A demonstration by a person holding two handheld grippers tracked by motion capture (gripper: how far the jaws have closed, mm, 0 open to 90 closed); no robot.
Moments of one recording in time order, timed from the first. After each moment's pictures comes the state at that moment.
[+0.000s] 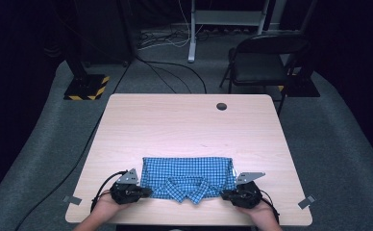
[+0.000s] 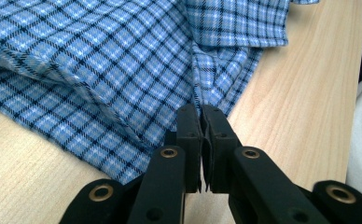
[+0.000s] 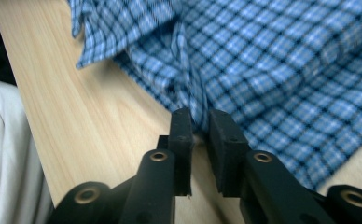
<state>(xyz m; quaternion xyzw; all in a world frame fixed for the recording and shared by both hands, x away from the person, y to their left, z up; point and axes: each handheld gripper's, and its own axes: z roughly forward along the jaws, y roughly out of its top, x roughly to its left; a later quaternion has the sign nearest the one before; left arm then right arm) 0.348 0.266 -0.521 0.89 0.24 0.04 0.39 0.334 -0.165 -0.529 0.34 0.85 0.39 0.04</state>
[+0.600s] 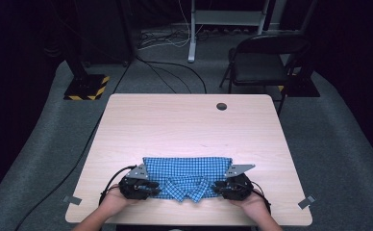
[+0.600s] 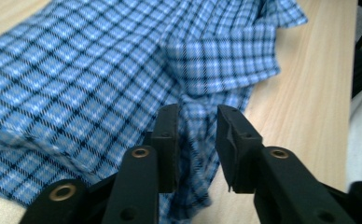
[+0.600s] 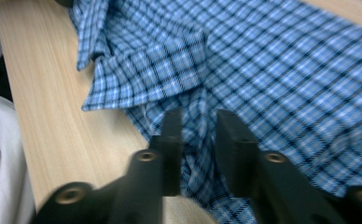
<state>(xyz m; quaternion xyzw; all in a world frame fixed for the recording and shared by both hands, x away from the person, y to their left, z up) 0.364 0.241 -0.517 0.90 0.22 0.03 0.39 0.354 -0.136 -0.515 0.30 0.86 0.40 0.06</state>
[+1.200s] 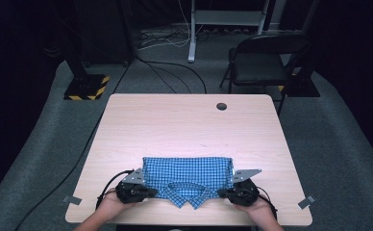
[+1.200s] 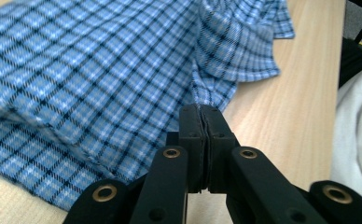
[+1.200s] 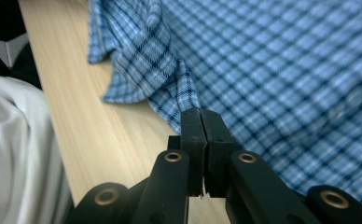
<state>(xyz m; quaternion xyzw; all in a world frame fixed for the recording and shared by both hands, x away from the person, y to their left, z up) 0.353 0.248 -0.521 0.89 0.22 0.02 0.39 0.339 -0.152 -0.519 0.31 0.86 0.40 0.03</state>
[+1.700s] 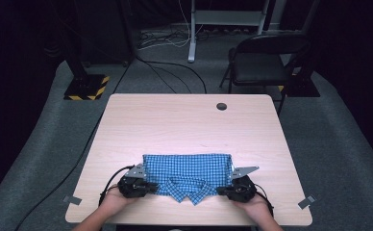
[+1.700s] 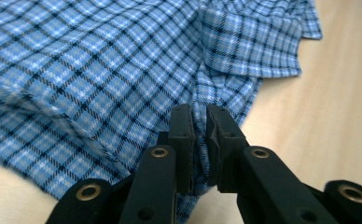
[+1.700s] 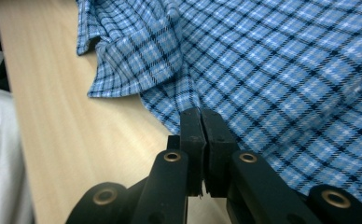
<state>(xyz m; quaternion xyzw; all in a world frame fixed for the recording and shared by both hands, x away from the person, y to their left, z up) 0.377 0.248 -0.526 0.89 0.25 0.04 0.39 0.359 -0.150 -0.530 0.33 0.85 0.40 0.02</state>
